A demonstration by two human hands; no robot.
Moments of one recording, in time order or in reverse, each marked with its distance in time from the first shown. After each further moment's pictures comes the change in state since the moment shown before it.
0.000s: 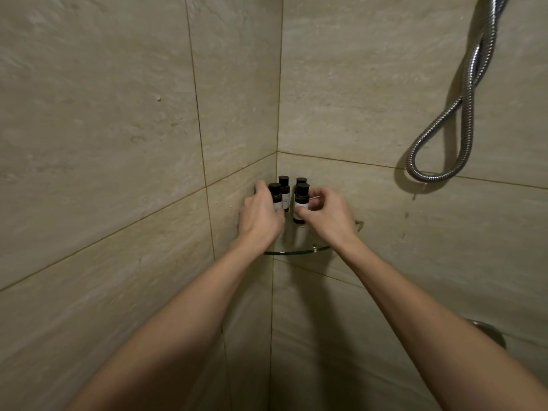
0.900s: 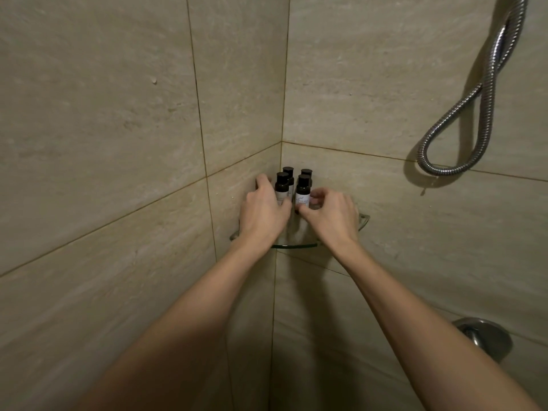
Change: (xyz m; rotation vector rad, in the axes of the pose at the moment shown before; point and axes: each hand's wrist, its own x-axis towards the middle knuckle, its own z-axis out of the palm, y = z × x) left_hand -0.003 -0.007 0.003 -0.020 0.036 0.016; right_hand -0.006 0.006 0.014 -0.242 0.153 -0.042
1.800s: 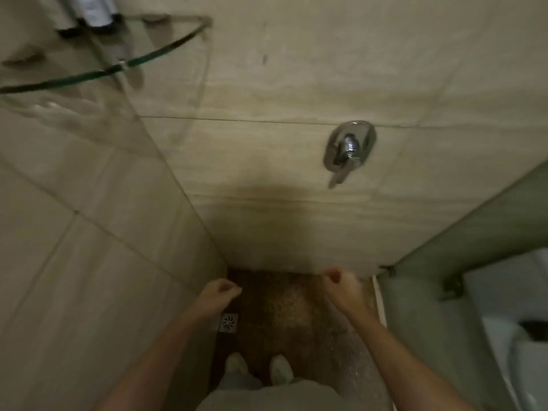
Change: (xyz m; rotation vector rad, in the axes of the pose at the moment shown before) left_hand -0.340 -0.178 0.148 -0.010 -1.177 -0.468; right_hand -0.409 0.317 -0.051 0.087 -0.471 1.034
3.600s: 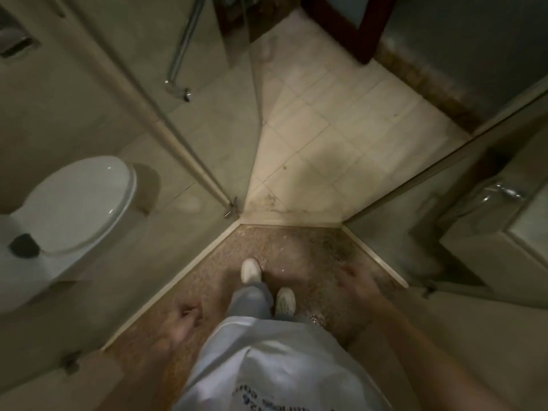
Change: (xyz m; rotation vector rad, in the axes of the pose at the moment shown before) left_hand -0.219 -0.010 0.507 1.516 -1.023 0.706; right_hand -0.598 0.328 0.280 1.445 1.324 1.277
